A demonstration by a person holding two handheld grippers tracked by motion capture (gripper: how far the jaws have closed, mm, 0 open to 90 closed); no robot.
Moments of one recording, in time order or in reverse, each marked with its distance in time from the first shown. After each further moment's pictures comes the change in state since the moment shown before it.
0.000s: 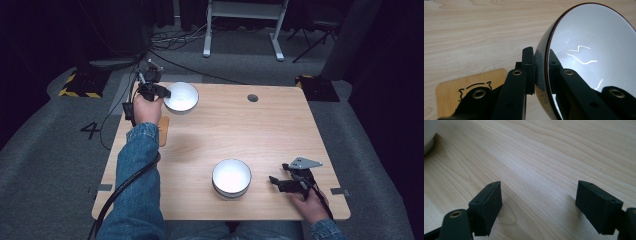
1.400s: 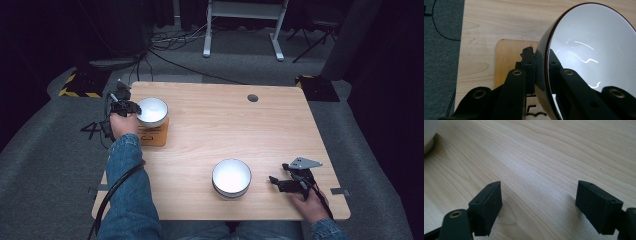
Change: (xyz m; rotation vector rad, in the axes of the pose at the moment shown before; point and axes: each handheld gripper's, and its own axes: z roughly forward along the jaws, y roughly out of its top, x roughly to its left) left arm 0.101 -0.057 0.022 0.072 0.129 -0.231; right arm 0.000 0.000 0.000 0.003 -0.001 -0.008
